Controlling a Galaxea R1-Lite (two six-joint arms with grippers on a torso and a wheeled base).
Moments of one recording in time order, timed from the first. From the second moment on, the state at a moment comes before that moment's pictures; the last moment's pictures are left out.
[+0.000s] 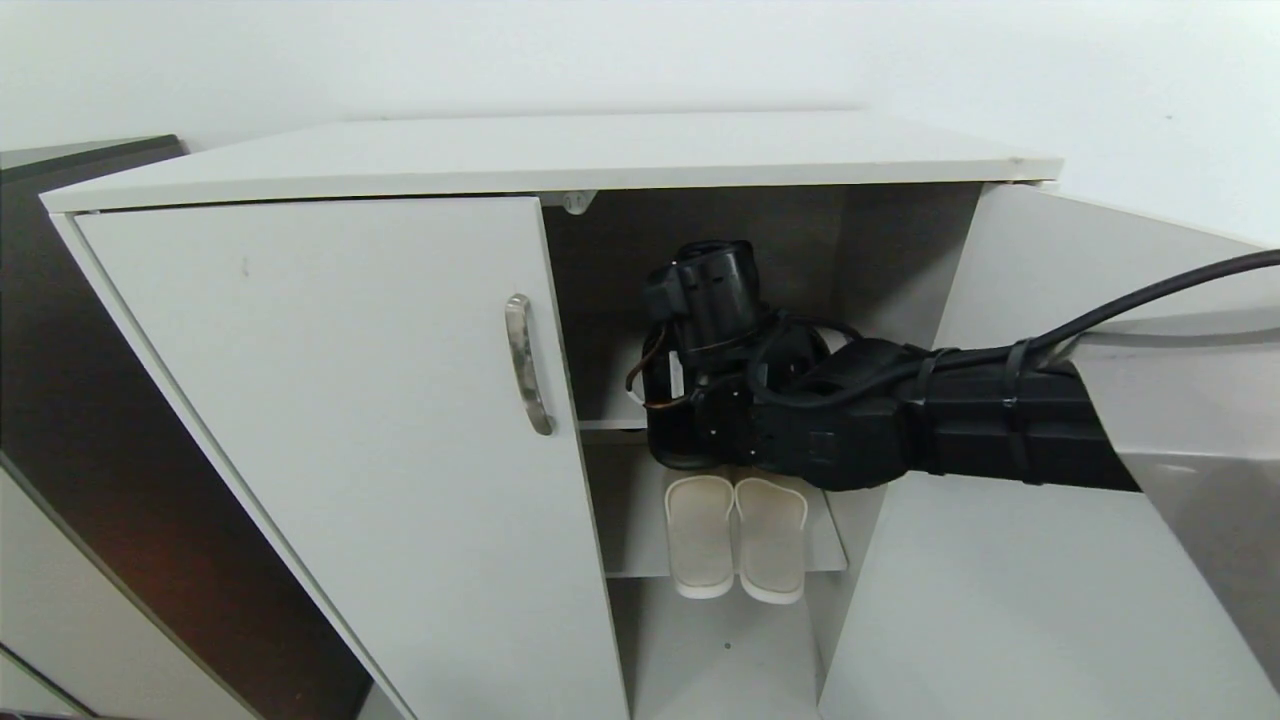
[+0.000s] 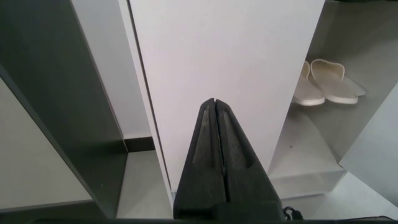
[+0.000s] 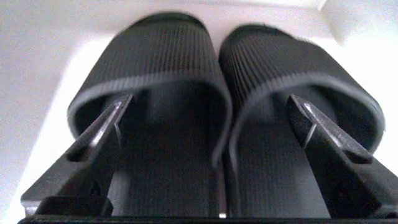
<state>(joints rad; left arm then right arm) 0.00 0.00 0.00 0.00 -0.05 0.03 0.85 2.20 -1.83 -0.03 -0.84 0.24</state>
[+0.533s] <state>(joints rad) 0.00 0.00 0.00 0.00 -0.05 0.03 1.03 1.85 -1.32 -0.22 -0.84 0.26</state>
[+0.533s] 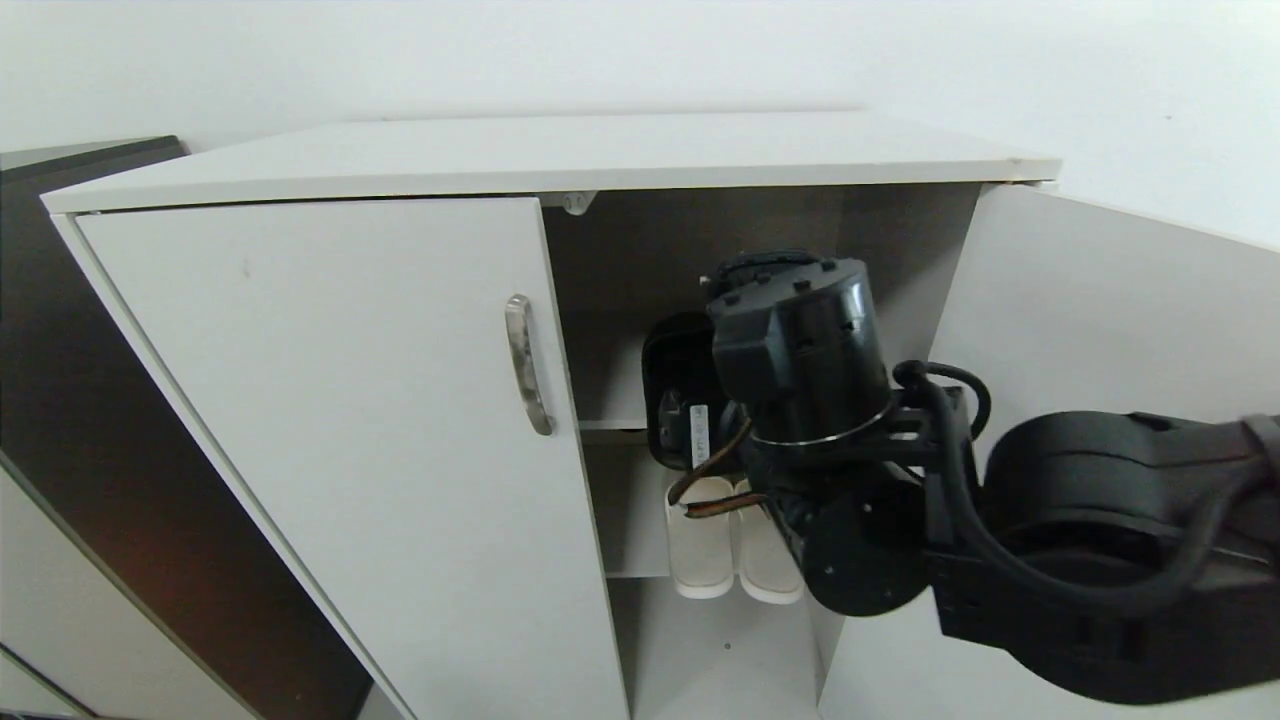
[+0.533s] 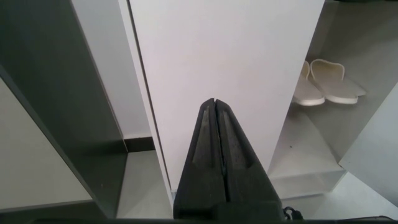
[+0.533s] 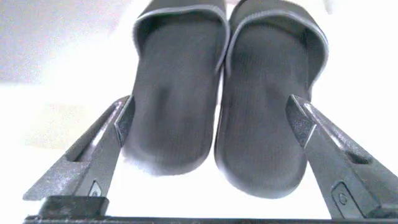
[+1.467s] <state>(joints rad) 0.00 0.00 0.00 0.00 -0.05 0.03 1.17 1.73 -1.15 -0.28 -0.83 0.24</state>
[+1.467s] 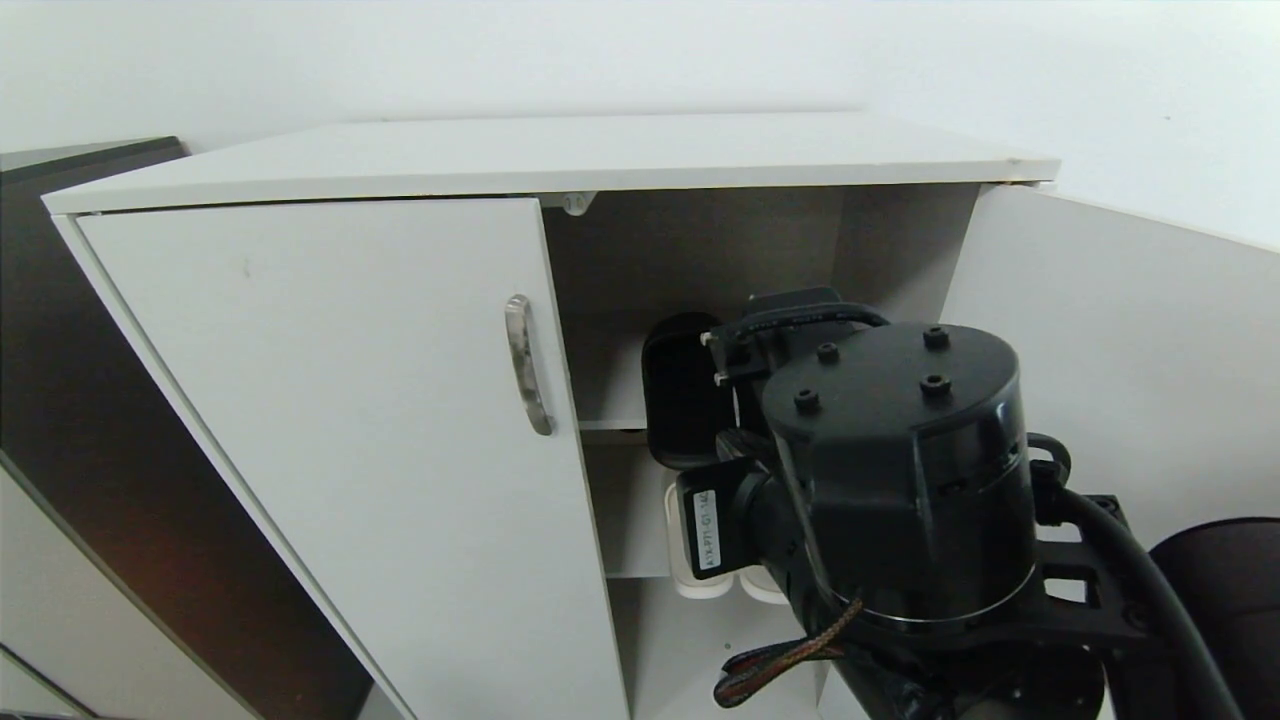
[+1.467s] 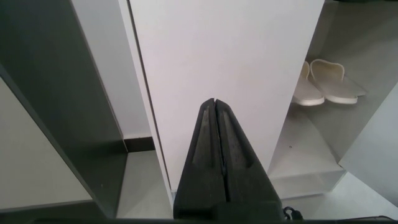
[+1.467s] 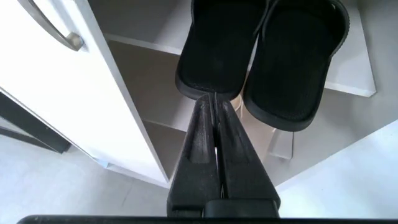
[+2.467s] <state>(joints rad) 0.00 0.00 0.00 0.00 -0.05 0.03 1.17 1.73 -1.15 -0.30 -0.84 0.24</state>
